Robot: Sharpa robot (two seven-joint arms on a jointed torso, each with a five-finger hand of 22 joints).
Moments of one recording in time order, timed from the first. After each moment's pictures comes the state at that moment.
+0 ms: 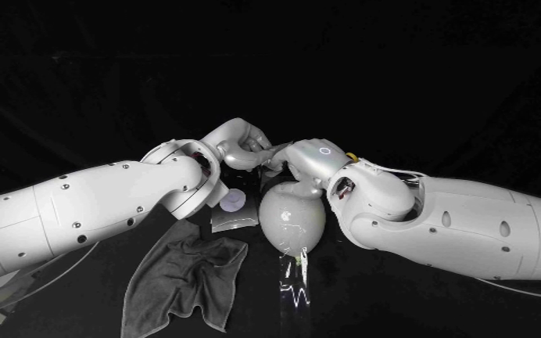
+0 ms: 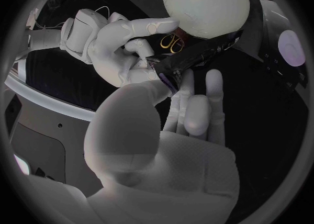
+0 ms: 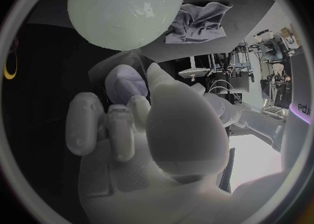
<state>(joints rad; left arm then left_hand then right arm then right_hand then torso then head) 1.40 -0.71 -0.09 1.53 -0.91 -0.41 -0.09 1.30 -0.14 0.79 0.06 0.05 0.96 0.10 0.55 0.26 1.21 0.04 0.54 0.25 1.34 -0.03 1.41 0.93 0.17 0.91 0.08 1.06 0.61 1.38 -0.71 -0.17 1.71 -1.74 -0.41 -0.48 1.44 -0.17 0.17 0.29 0.06 0.85 0.07 0.07 0.30 1.39 -0.01 1.33 1.31 1.46 -0.05 1.57 1.31 0.06 1.44 0.05 1.33 1.31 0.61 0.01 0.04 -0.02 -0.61</state>
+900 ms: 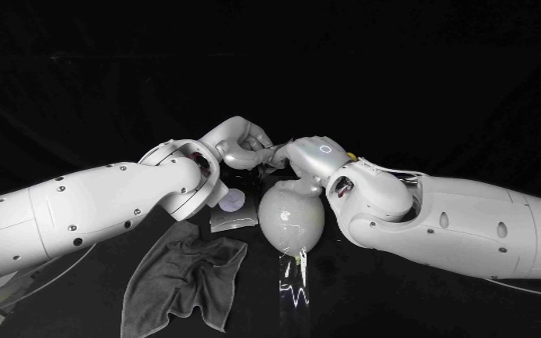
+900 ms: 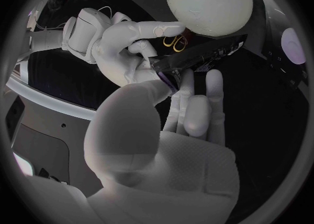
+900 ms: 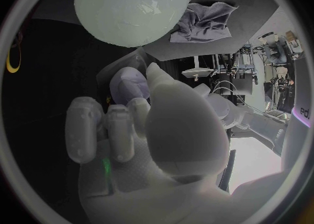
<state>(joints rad) 1.40 -0.72 -0.09 1.55 -0.92 -0.44 -0.08 1.30 -0.14 0.79 0.05 0.05 0.96 0.10 0.55 0.26 1.21 0.04 0.54 0.26 1.35 -0.03 1.42 0.94 0.17 0.91 0.08 1.06 0.62 1.38 -0.70 -0.17 1.70 -1.77 -0.42 -0.51 1.45 -0.17 0.19 0.29 0.06 0.87 0.10 0.08 0.29 1.42 0.01 1.37 1.31 1.46 -0.05 1.57 1.31 0.05 1.46 0.05 1.39 1.31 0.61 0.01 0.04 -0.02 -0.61</state>
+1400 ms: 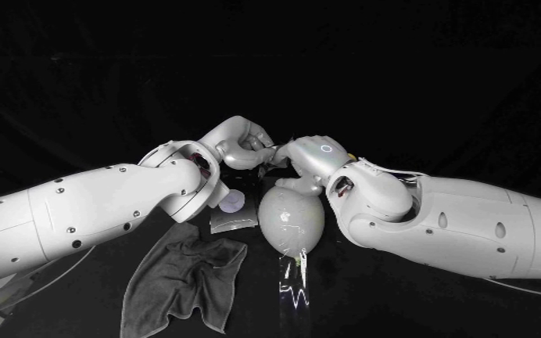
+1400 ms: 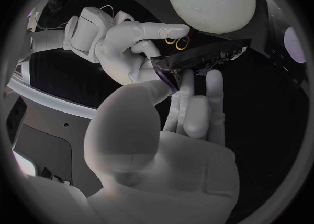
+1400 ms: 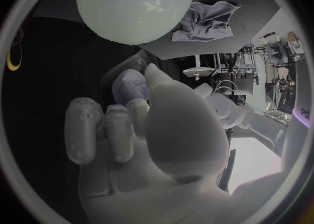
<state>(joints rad) 1.40 -0.72 -0.09 1.56 -0.92 -0.46 -0.06 1.29 -0.15 0.79 0.05 0.05 0.96 0.10 0.55 0.26 1.21 0.04 0.54 0.26 1.36 -0.03 1.43 0.96 0.17 0.91 0.08 1.07 0.62 1.38 -0.70 -0.17 1.69 -1.77 -0.44 -0.52 1.46 -0.16 0.21 0.28 0.06 0.89 0.13 0.09 0.29 1.45 0.03 1.38 1.31 1.47 -0.03 1.57 1.31 0.04 1.47 0.07 1.40 1.31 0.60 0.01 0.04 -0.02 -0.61</state>
